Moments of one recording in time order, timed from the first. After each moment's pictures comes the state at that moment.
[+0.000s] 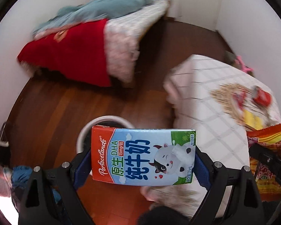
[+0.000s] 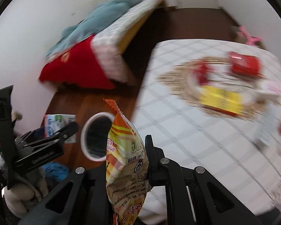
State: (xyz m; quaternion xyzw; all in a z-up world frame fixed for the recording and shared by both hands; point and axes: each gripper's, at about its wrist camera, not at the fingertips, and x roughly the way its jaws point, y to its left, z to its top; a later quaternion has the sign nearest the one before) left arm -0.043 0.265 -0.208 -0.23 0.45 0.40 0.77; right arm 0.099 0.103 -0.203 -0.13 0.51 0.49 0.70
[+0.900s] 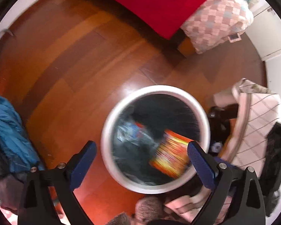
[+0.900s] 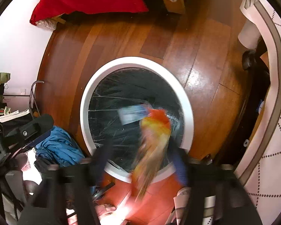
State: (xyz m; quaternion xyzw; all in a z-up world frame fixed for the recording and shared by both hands) left arm -0.183 0.442 -0.380 -0.48 0.46 0.43 0.61; right arm 0.010 0.382 -0.464 -0.27 0.65 0.47 0.53
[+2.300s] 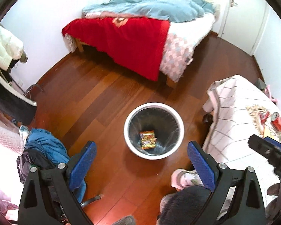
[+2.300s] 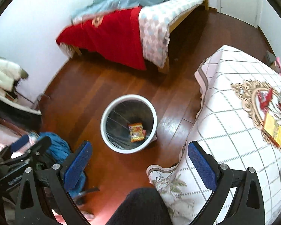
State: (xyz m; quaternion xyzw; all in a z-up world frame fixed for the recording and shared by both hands) left arm -0.176 0.240 -0.166 -0.28 0.40 0.51 0.71; right arm -0.002 0.179 -0.192 -0.21 0.48 0.53 0.67
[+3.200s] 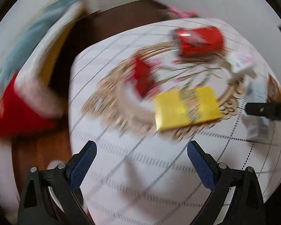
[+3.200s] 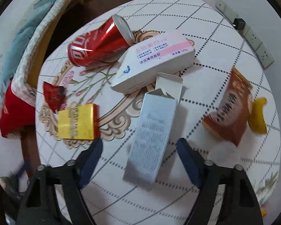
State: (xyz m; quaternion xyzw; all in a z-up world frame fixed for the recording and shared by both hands) left arm 0.250 0.113 -0.275 -0.01 0.57 0.17 0.81; right arm 0.361 -0.058 -0.286 -0.04 0.63 0.23 0.74
